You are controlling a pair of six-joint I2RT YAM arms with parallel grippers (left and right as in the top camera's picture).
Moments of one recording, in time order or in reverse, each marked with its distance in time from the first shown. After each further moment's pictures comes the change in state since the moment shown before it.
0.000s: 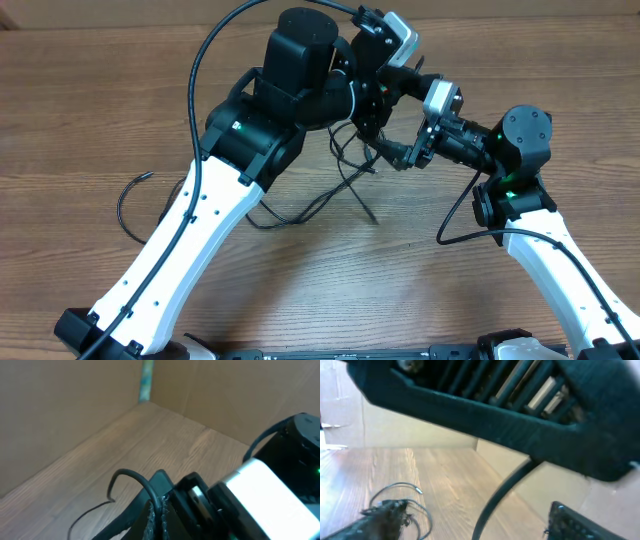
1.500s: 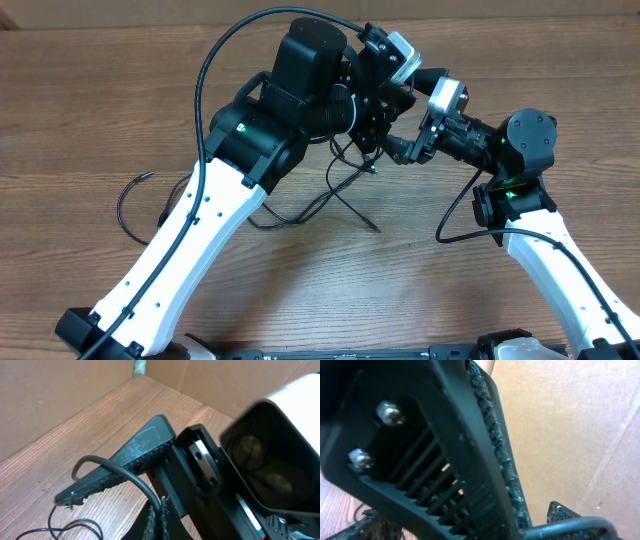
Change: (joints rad) left arm -0.032 0.000 0.000 -0.127 0.010 0.024; right arm 0.000 0.000 0.000 0.105 0.034 0.020
